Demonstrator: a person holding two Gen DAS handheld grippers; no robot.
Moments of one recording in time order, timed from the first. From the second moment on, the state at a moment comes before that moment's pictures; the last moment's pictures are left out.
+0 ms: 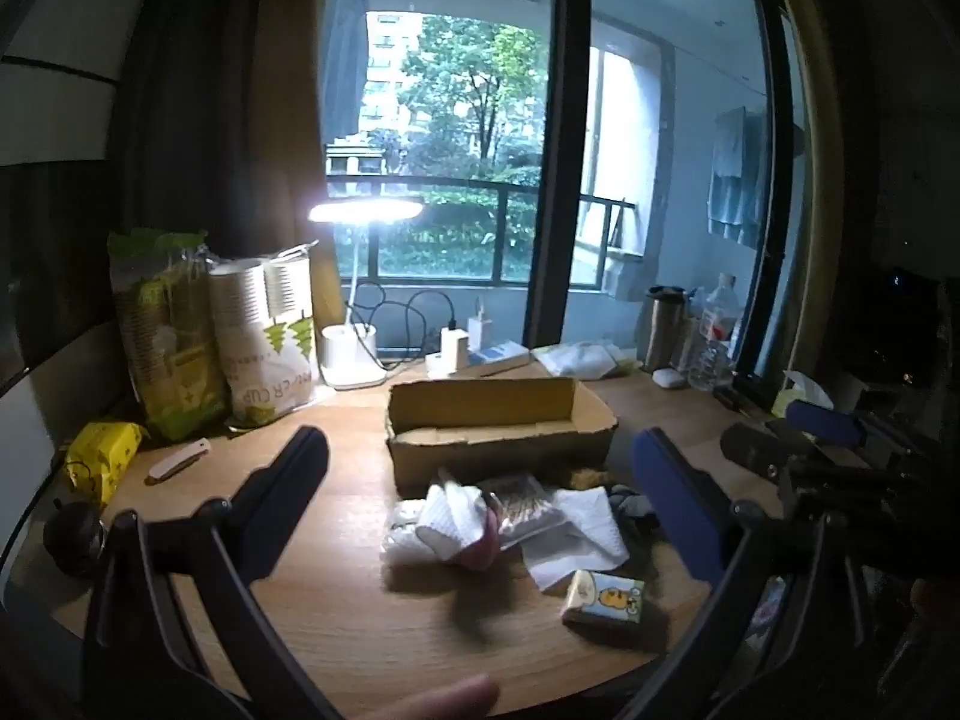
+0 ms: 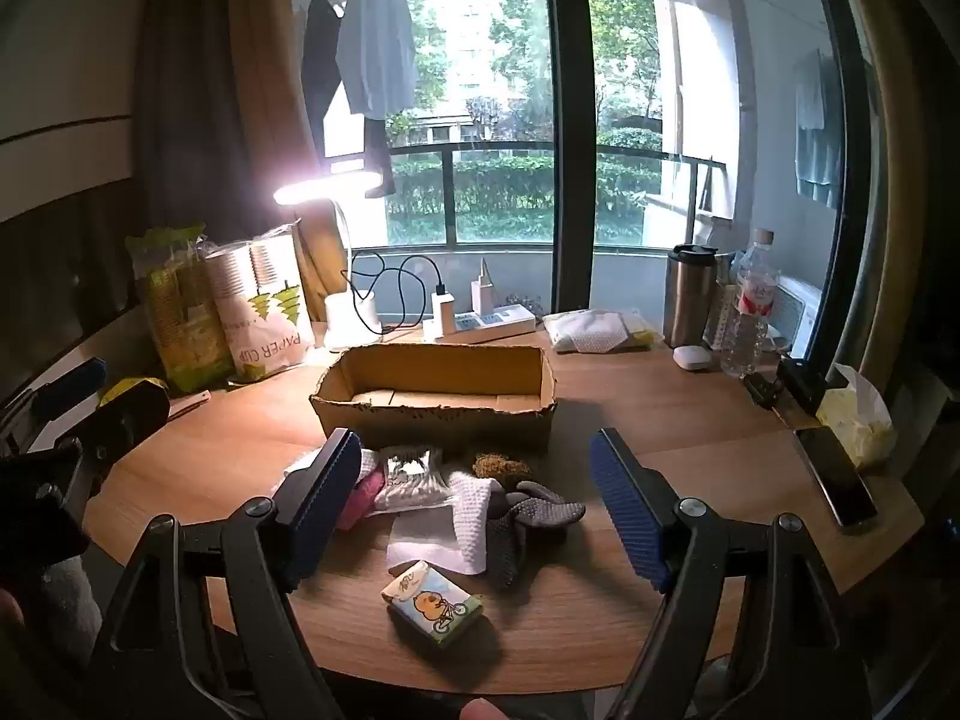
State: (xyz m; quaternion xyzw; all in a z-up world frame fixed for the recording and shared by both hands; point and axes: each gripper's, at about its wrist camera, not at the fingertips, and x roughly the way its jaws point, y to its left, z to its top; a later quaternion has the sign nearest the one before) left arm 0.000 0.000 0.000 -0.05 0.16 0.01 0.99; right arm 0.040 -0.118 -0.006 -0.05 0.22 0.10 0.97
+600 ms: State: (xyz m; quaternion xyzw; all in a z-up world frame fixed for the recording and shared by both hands) left arm -0.008 -0.001 0.000 -0.06 0.18 -0.02 0.98; right arm 0.037 -0.117 -0.004 -0.05 0.22 0.10 0.97
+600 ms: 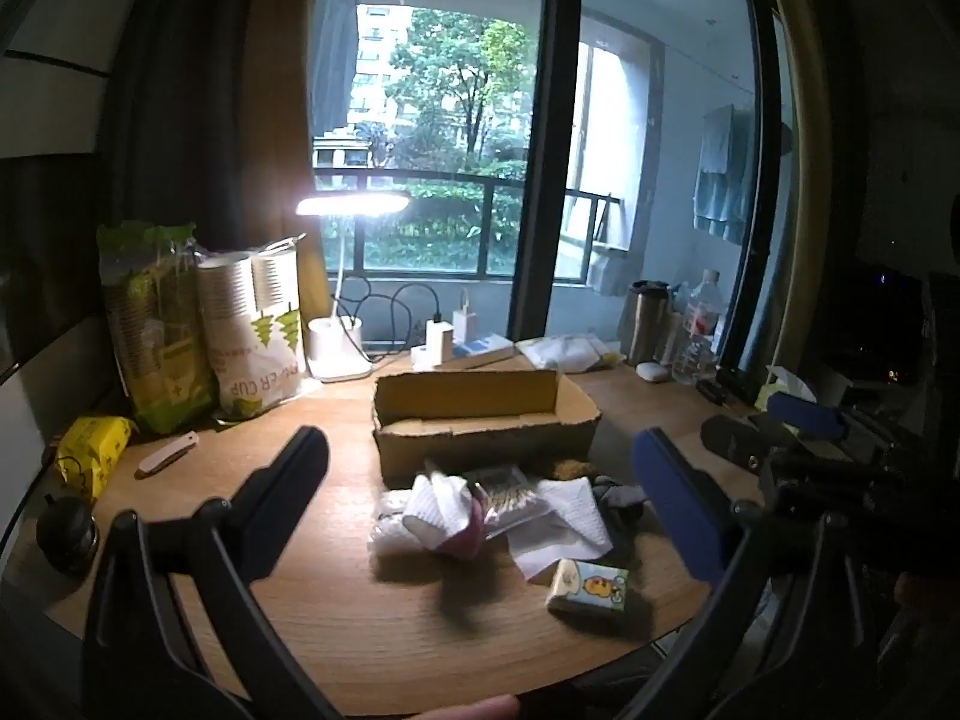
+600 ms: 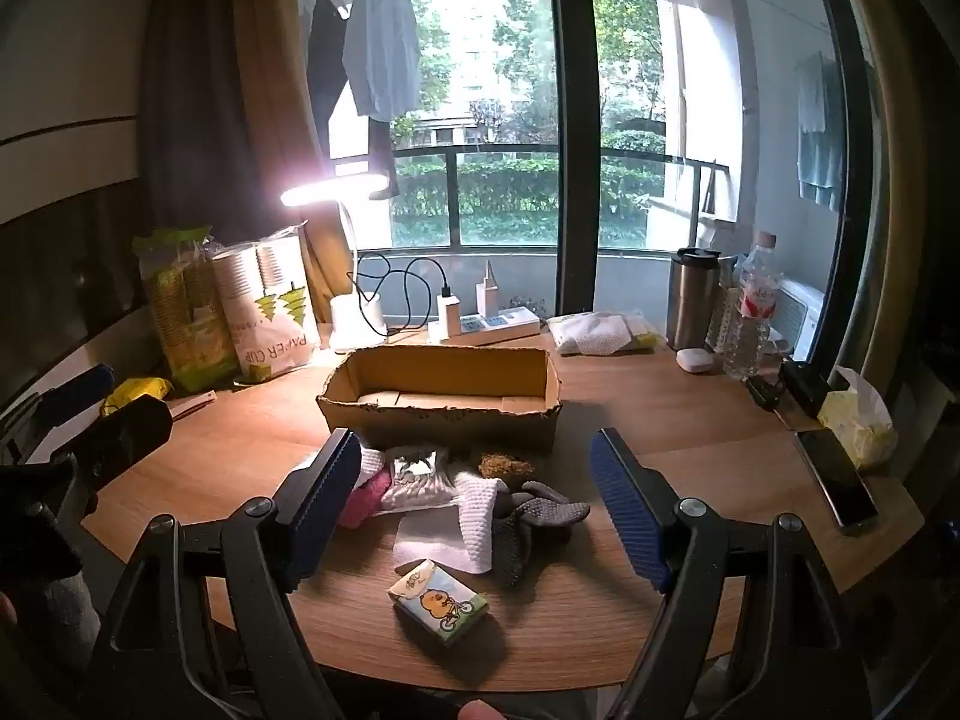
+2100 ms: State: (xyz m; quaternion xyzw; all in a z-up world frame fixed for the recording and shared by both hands) left arm -0.010 -0.002 0.003 -0.05 0.18 -0.01 0.98; right arm 0.033 -0.110 -0.003 -0.05 0.23 0.10 0.97
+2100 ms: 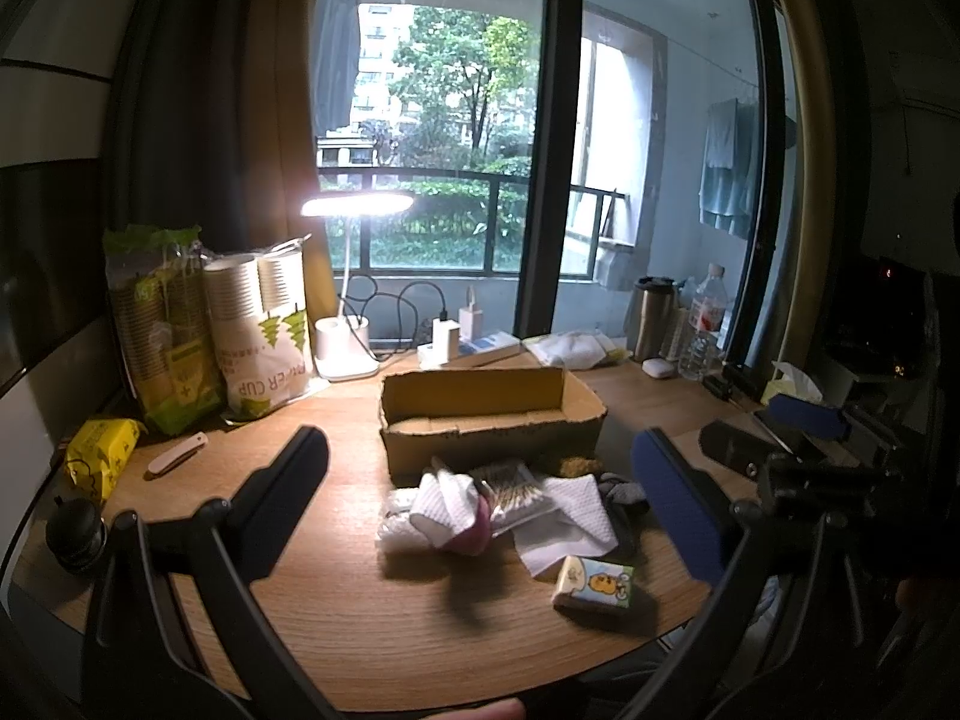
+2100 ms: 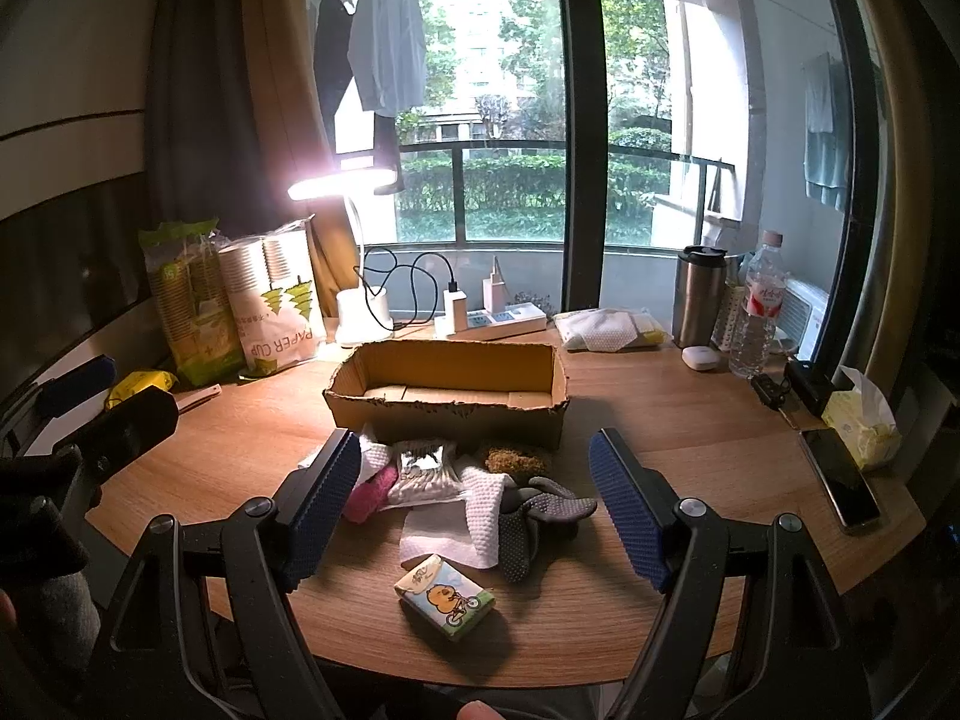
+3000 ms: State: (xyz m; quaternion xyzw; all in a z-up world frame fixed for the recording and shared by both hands) left arm -0.009 -0.002 0.003 -0.05 0.19 -0.01 0.98; right arm 0.034 -0.111 -0.004 -0.05 0.23 0.10 0.97
